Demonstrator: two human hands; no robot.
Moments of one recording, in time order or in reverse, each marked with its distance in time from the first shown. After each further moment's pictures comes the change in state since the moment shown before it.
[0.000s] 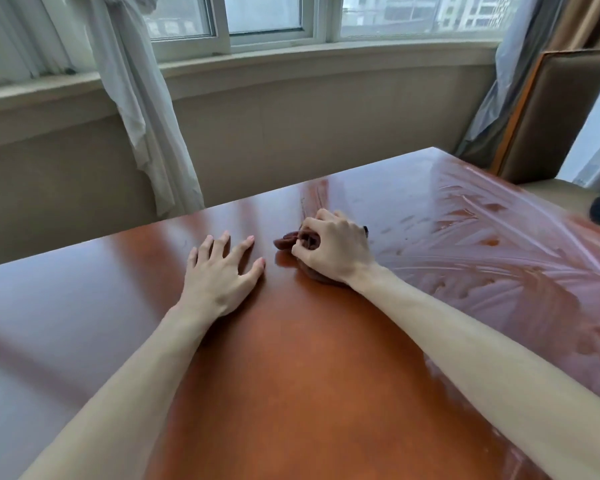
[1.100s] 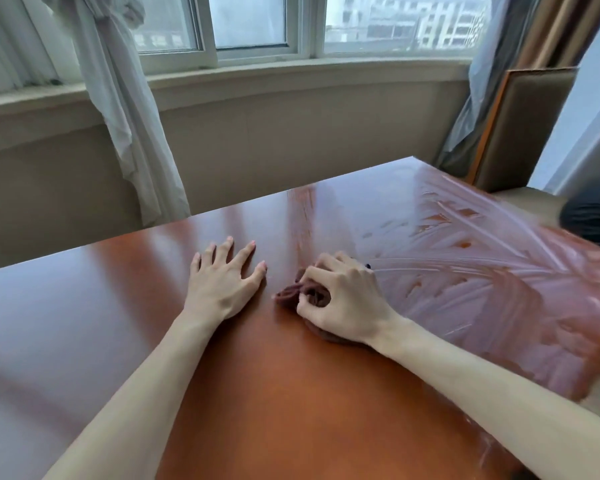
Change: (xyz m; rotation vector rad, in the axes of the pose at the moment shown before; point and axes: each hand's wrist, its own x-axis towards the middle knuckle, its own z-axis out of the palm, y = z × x) left_hand -0.006 0.020 0.015 -0.021 0.047 0.056; right_hand -0.101 -0.008 -0.040 0.001 0.050 -0.112
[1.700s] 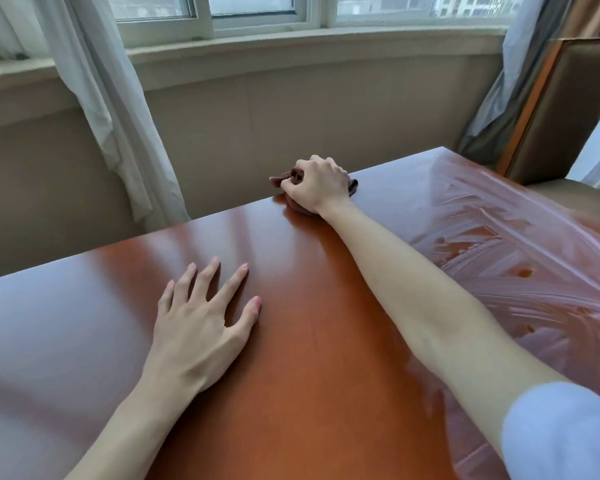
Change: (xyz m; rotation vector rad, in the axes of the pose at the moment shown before) left_hand 0.004 -0.003 0.003 0.040 0.025 -0.020; right_hand 0.268 0.104 0.103 -0.103 -0.017 0.253
